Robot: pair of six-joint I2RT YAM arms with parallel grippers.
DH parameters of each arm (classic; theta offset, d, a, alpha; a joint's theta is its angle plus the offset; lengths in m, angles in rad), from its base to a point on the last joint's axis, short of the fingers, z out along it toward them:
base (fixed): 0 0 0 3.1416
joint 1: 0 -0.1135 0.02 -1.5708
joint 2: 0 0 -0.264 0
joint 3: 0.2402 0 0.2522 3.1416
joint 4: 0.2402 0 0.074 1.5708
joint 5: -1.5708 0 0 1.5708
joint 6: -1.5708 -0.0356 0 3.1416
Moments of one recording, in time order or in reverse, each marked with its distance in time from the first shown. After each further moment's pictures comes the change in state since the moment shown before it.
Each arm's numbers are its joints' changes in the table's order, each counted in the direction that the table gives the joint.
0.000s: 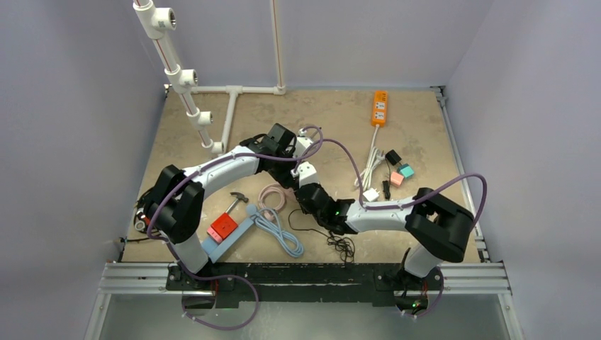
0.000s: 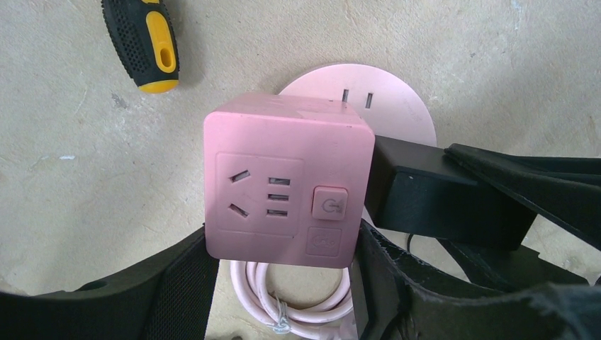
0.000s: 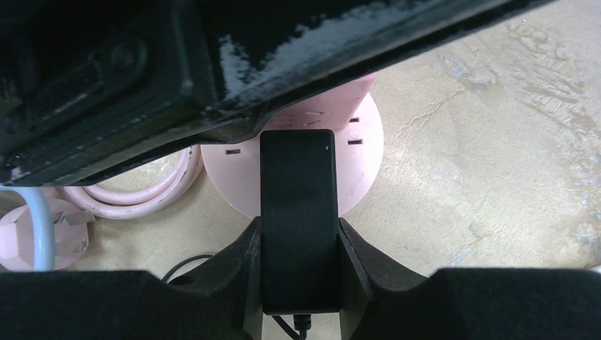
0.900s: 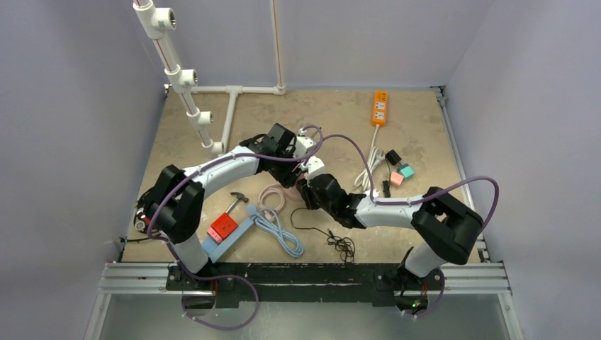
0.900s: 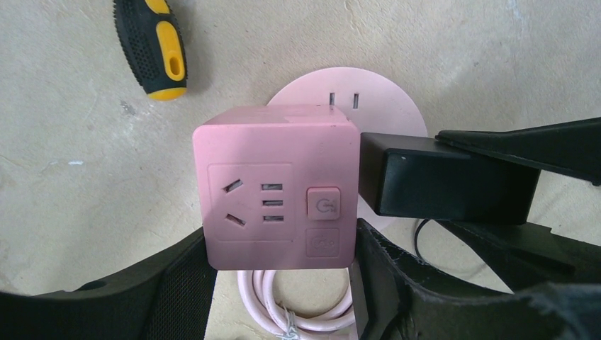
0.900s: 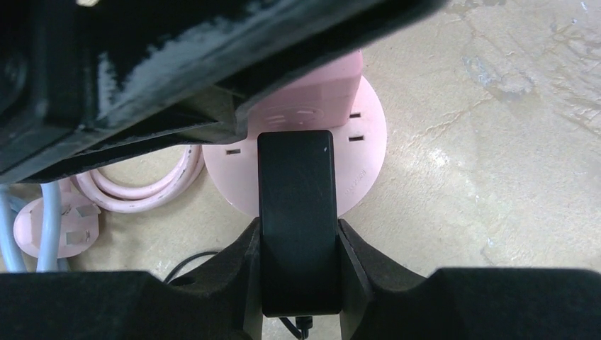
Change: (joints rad) left arm -0.003 0.001 -0.004 -0.021 0.003 0.000; right arm 0.153 0.057 -0.073 -0.085 0.299 0.038
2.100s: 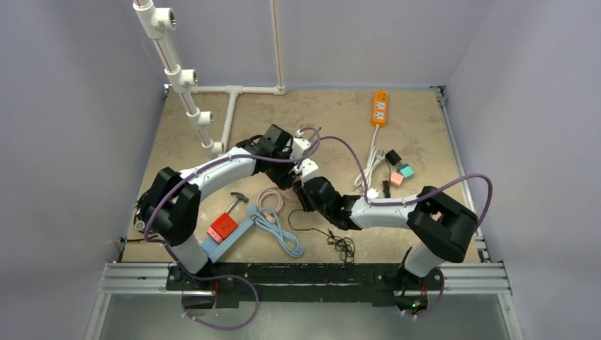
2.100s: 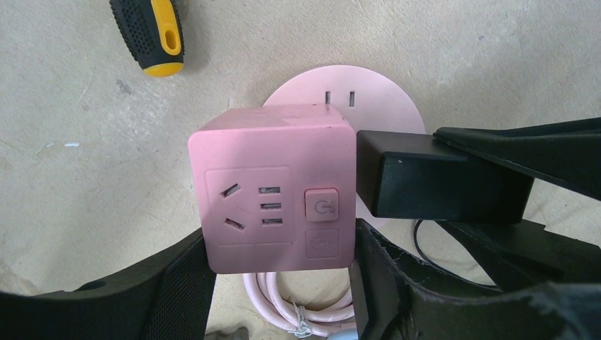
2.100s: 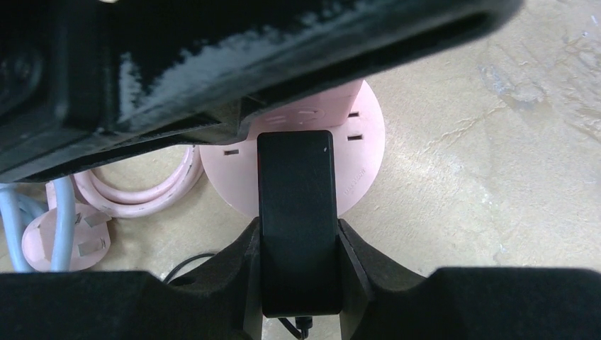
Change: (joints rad) left arm -0.009 0.034 -0.028 0.018 -0.009 -0.018; right arm -0.047 -0.030 0.027 0.006 -0.057 0.013
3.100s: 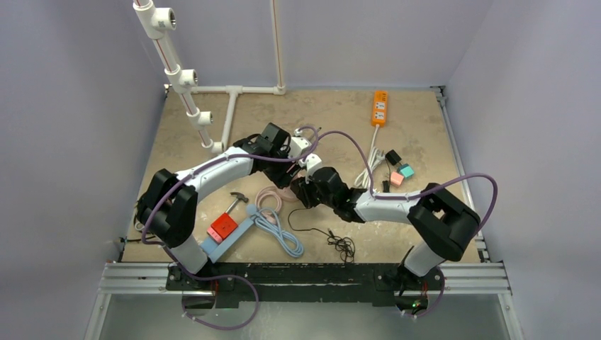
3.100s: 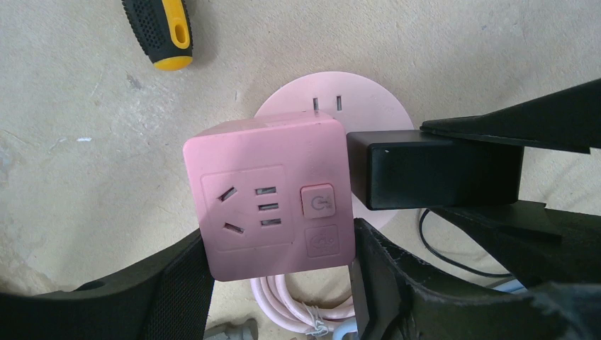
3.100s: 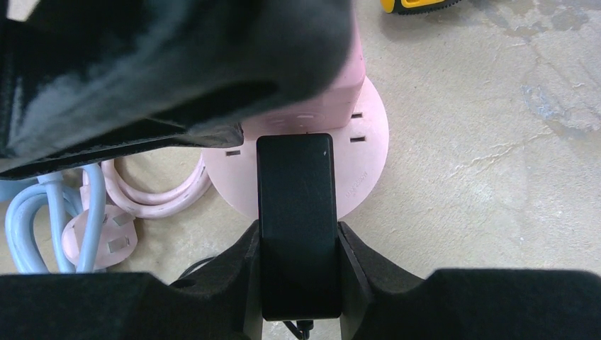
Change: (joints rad) left arm -0.012 0.018 0.000 0.021 -0.021 -0.028; right arm 0.091 -0.004 0.002 -0.026 0.211 0.016
